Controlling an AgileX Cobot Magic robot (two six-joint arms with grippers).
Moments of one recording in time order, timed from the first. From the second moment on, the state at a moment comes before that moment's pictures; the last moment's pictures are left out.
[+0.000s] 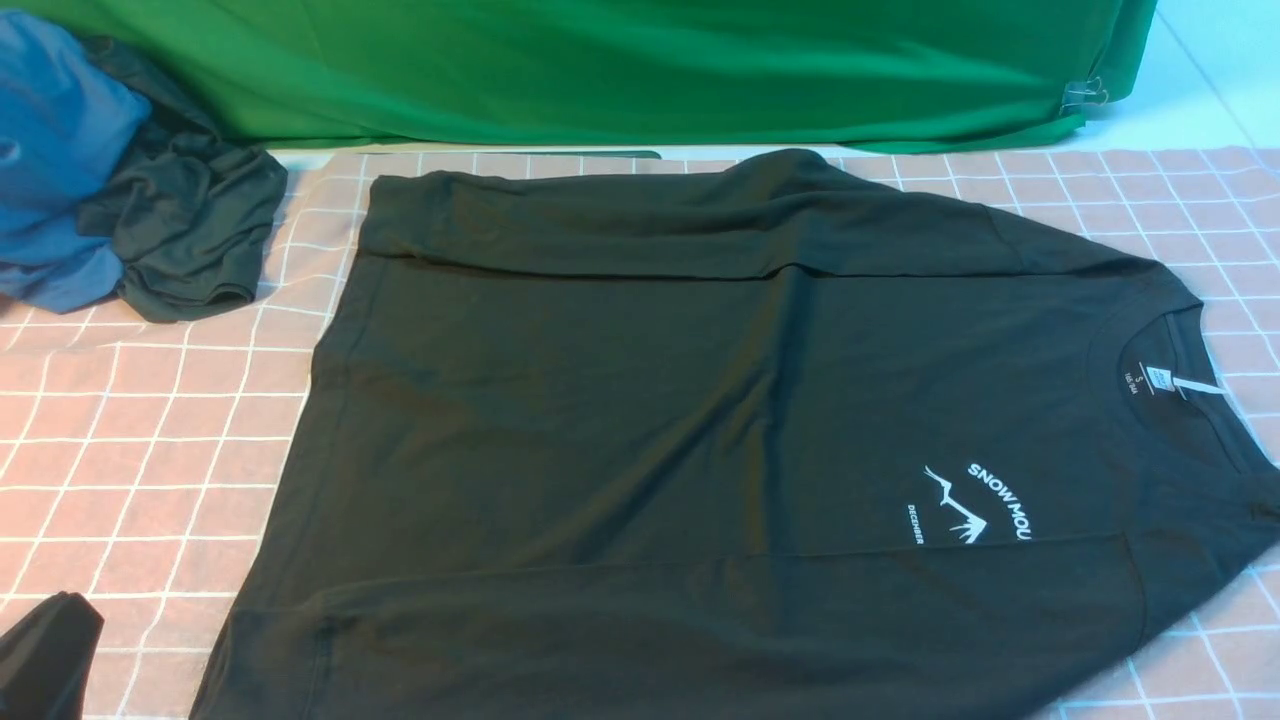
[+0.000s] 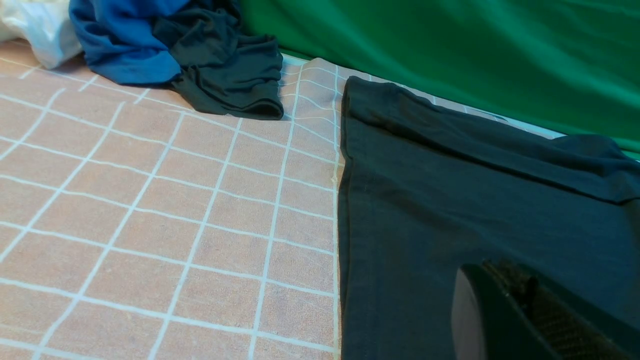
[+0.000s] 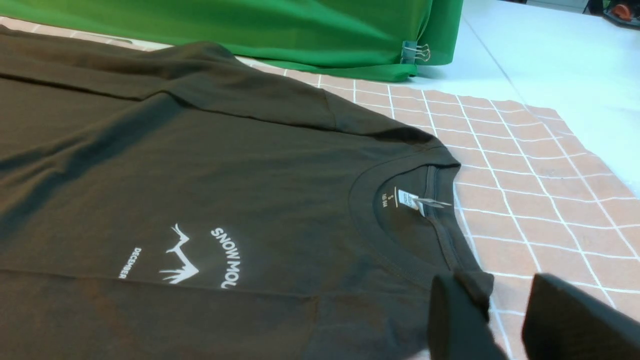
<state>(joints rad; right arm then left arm) -0.03 0.00 0.01 0.06 0.24 -0.16 0.04 0.00 0.01 -0.05 0.24 -0.18</state>
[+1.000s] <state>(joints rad) -0.03 0.00 0.01 0.06 0.22 -0.15 0.04 0.00 0.01 -0.01 0.20 -0.18</state>
